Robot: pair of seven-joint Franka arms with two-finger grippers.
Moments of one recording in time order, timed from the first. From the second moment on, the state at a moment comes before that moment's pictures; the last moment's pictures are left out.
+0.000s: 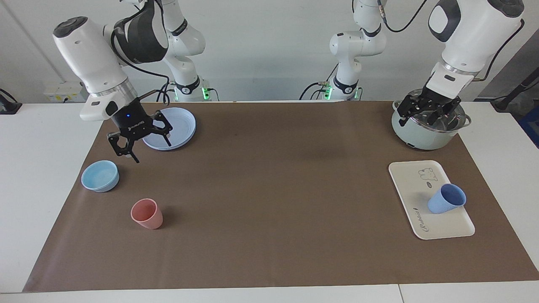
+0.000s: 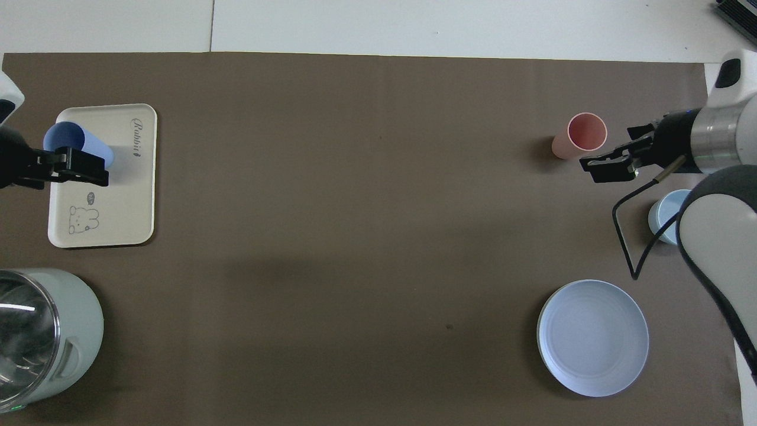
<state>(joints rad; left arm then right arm) -0.01 0.01 -0.05 -1.61 -0.02 1.67 -0.04 0.03 0.02 0.00 -1.76 0.17 2.01 -0.48</state>
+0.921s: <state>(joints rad) -0.01 0.01 -0.05 -1.59 -0.02 1.62 -0.04 -0.03 -0.04 -0.02 -1.59 0.05 1.53 -0.07</state>
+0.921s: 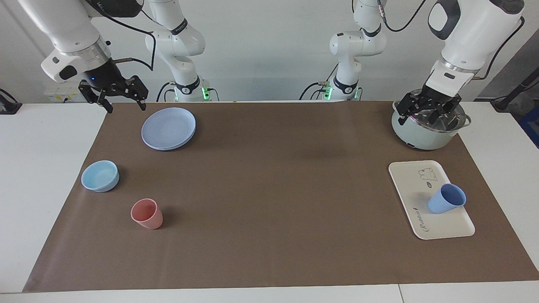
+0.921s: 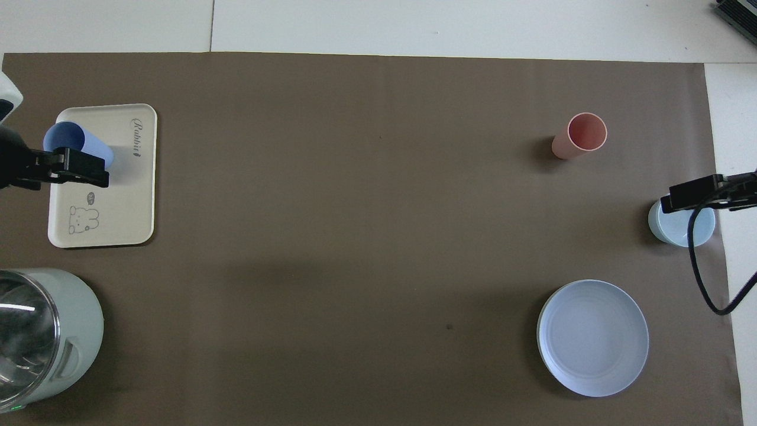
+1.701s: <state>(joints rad) -0.01 0.00 -0.05 -1.59 -0.02 1.59 -0.04 -0.03 -0.05 -0.01 -1.56 -0.01 1.54 -0.07</state>
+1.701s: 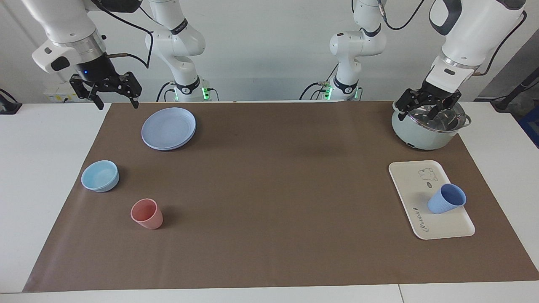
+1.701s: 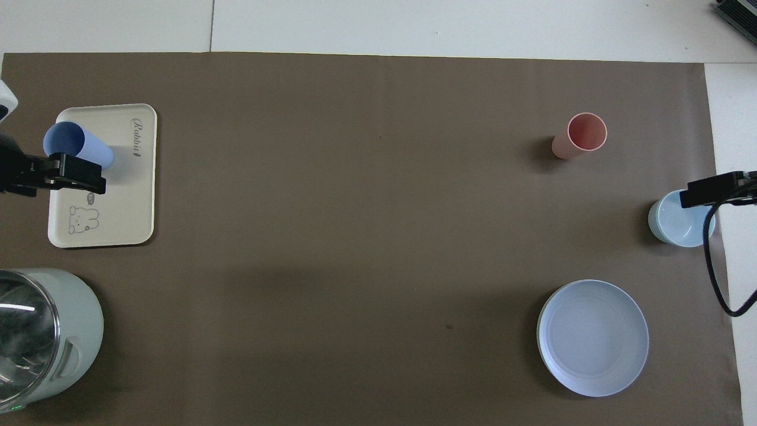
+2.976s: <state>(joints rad) -0.02 0.00 -0.05 -1.59 -0.02 1.59 -0.03 -0.03 -0.05 -0.01 -1.57 -0.01 1.53 -0.06</state>
